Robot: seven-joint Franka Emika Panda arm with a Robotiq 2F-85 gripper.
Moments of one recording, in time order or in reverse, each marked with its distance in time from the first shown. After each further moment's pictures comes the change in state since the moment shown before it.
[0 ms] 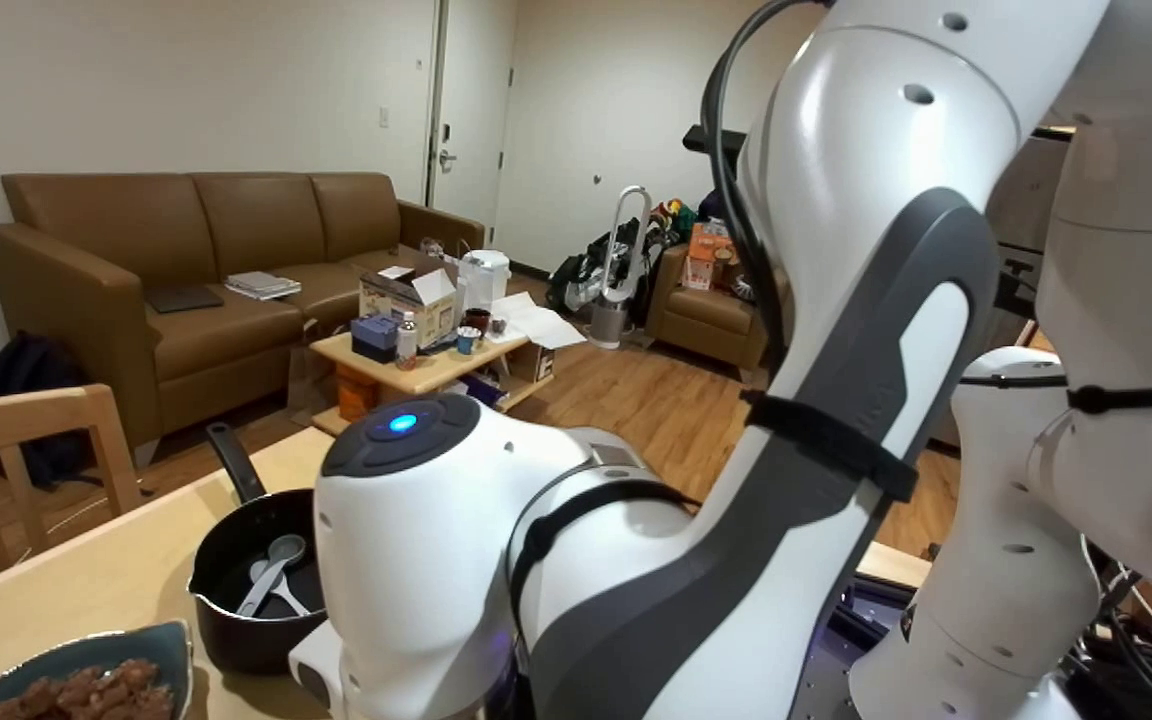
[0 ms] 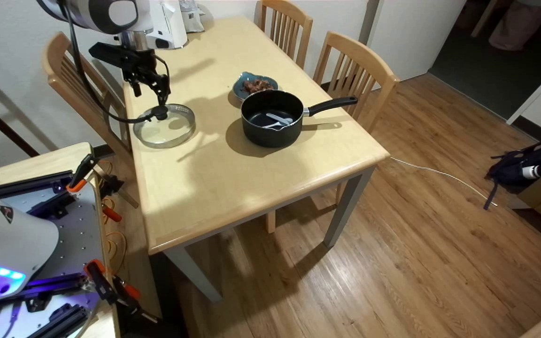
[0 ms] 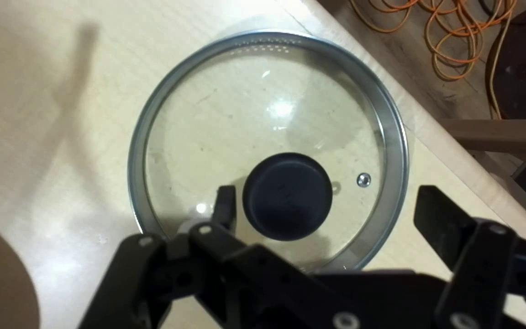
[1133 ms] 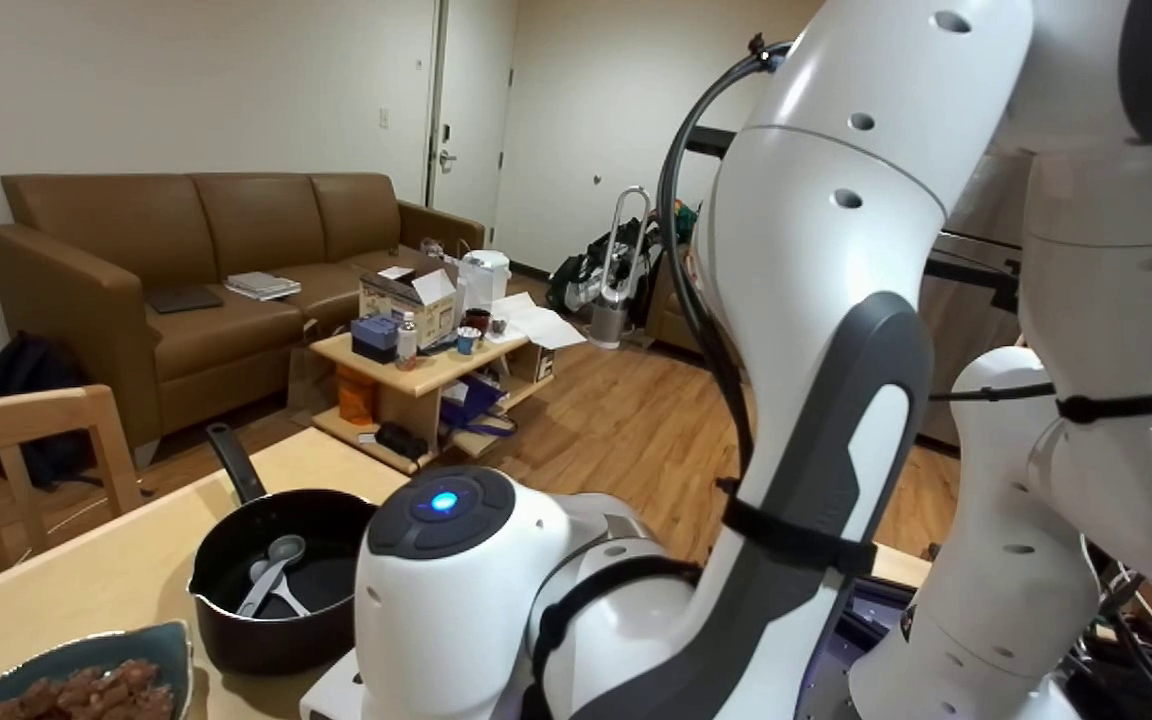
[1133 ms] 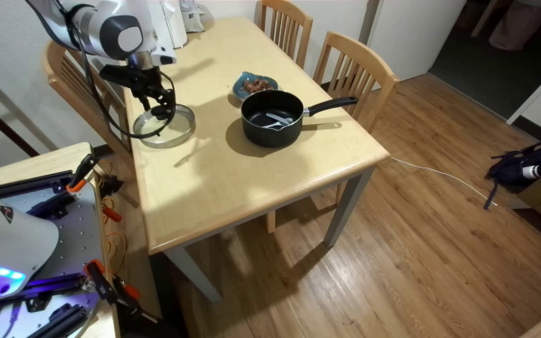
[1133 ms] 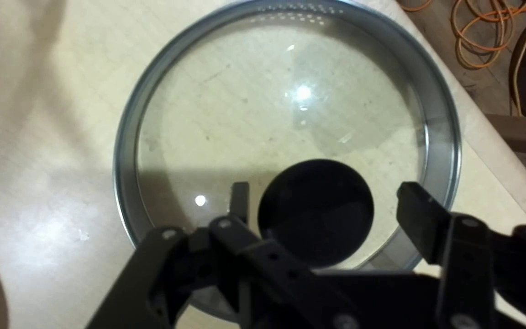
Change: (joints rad) arm 0.011 0.100 -0.025 -0.033 -0.100 0.207 -0.002
